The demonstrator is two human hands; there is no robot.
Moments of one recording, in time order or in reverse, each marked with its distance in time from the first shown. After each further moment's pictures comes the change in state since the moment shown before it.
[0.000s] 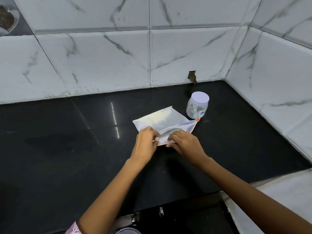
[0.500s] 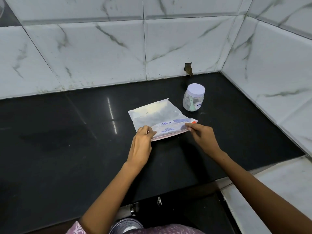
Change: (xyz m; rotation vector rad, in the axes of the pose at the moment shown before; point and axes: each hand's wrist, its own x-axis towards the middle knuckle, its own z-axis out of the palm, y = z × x) left_hand -0.028 -0.010 0.014 0.118 0.082 0.191; right_hand -0.040 0.049 -0.009 0.272 0.057 0.491
